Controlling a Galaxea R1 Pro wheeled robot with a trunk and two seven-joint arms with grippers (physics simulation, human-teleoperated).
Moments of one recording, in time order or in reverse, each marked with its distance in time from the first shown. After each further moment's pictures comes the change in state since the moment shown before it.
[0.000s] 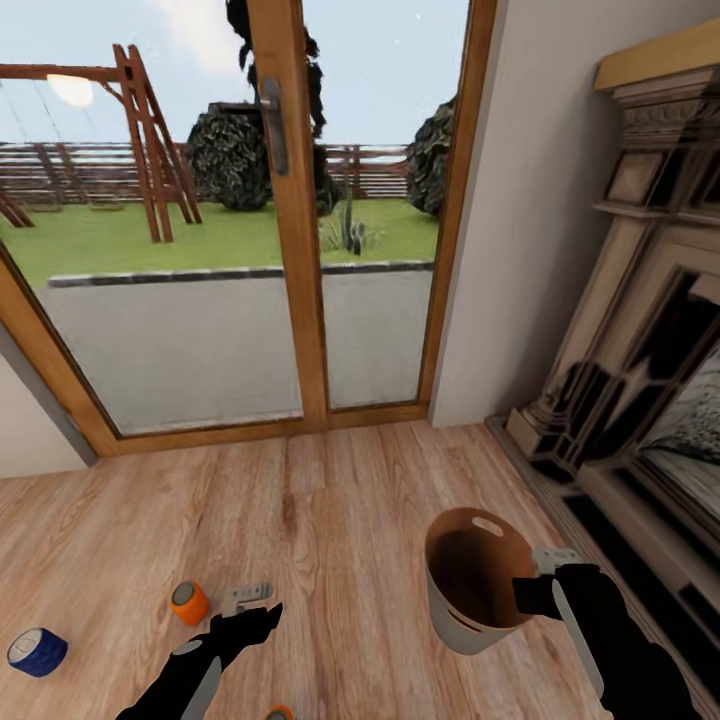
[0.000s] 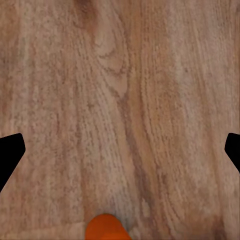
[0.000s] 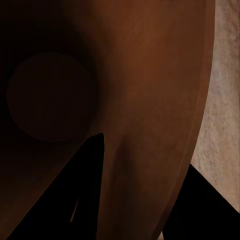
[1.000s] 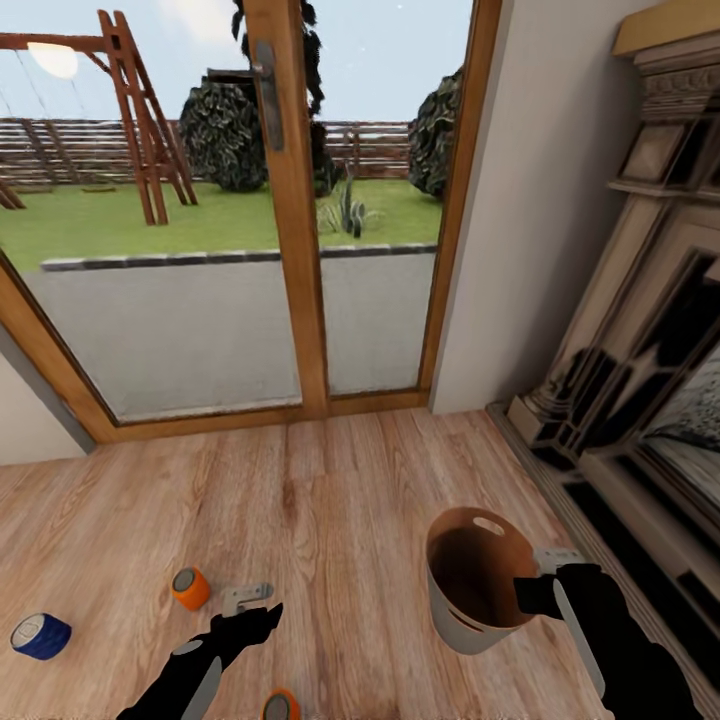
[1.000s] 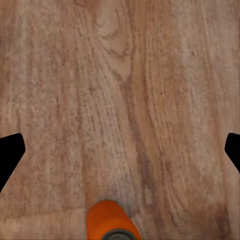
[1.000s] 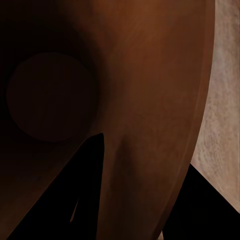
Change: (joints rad) left arm 0.000 -0.001 -0.001 0.000 0.000 0.000 0.000; right arm 0.000 -0.003 -0.002 0.000 0.002 0.000 -0.001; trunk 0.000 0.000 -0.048
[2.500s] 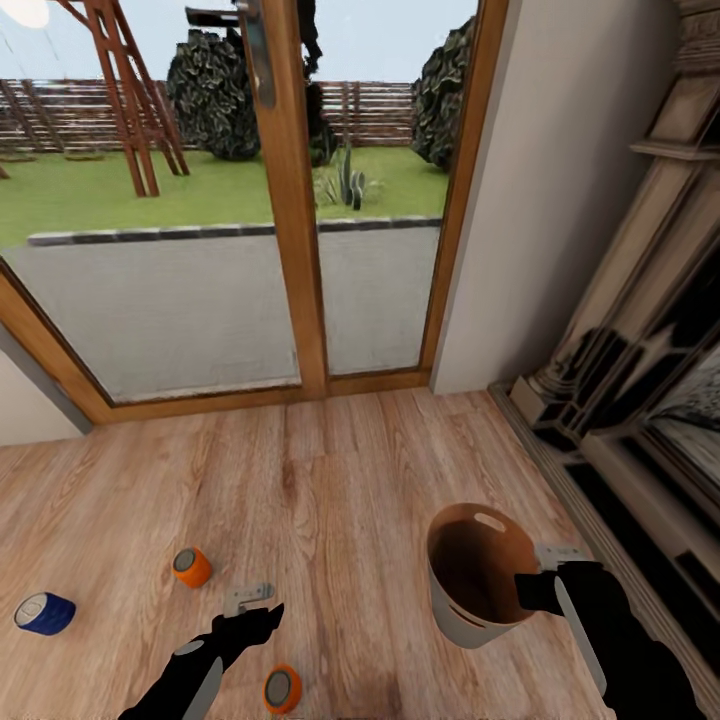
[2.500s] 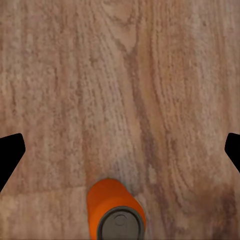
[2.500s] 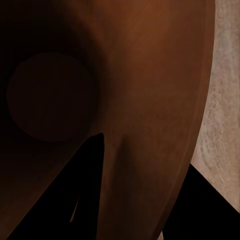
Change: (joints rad) left arm 0.000 -0.003 -0.001 0.002 0.000 0.000 0.000; right arm -0.002 -0.002 -0.001 -0.017 -0.002 0.000 0.000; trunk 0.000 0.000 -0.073
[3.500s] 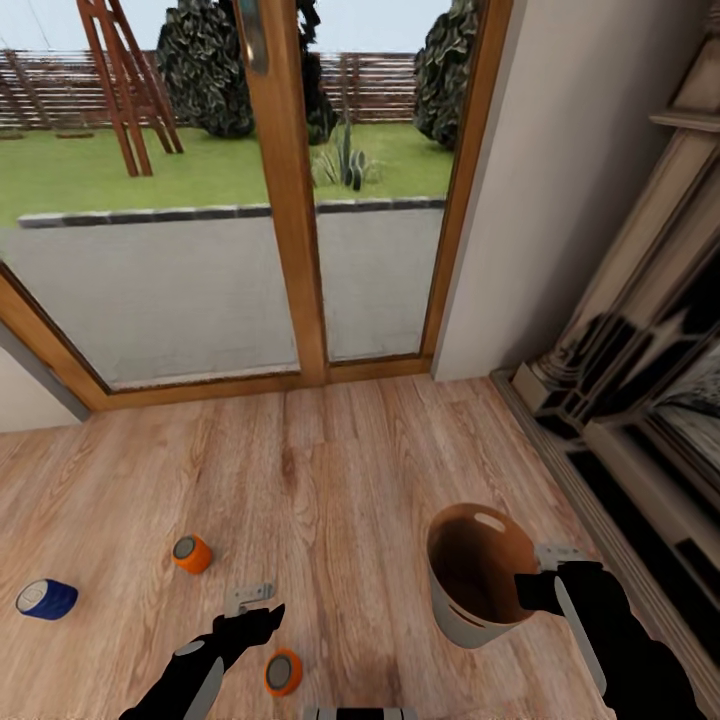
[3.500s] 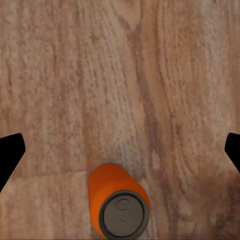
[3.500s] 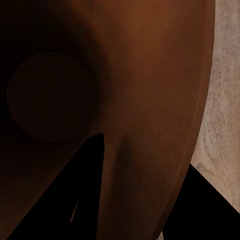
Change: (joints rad) left arm 0.000 -0.002 -0.002 0.002 0.000 0.000 0.000; right arm 0.000 0.000 0.000 0.000 0.000 0.000 0.000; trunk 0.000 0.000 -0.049
